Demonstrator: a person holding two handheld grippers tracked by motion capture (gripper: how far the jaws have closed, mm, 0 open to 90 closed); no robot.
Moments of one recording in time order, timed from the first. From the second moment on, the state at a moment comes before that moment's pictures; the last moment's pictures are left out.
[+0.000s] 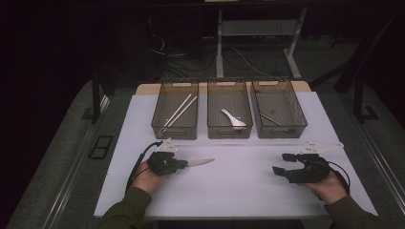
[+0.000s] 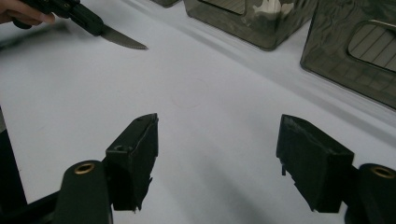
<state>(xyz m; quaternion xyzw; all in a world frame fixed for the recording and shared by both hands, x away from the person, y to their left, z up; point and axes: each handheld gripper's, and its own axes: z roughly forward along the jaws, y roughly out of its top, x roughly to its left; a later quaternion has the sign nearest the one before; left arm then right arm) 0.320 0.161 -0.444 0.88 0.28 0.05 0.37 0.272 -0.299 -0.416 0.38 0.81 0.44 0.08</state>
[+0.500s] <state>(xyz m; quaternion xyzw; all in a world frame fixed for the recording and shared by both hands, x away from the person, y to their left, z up) 0.322 0.200 -0.422 0.87 0.27 0.08 0.41 0.272 -0.296 -0.419 0.37 0.82 0.44 0.08</state>
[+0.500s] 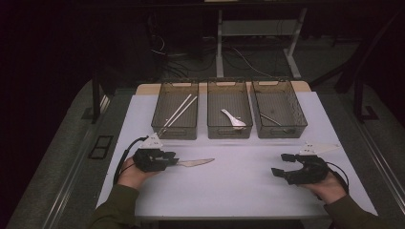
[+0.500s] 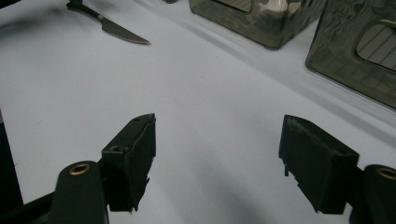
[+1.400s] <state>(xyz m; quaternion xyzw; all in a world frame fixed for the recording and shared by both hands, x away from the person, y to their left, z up) 0.347 0.201 -0.437 0.93 0.19 0.03 0.32 0.273 -0.298 -0.419 0.37 0.81 0.45 0.08</state>
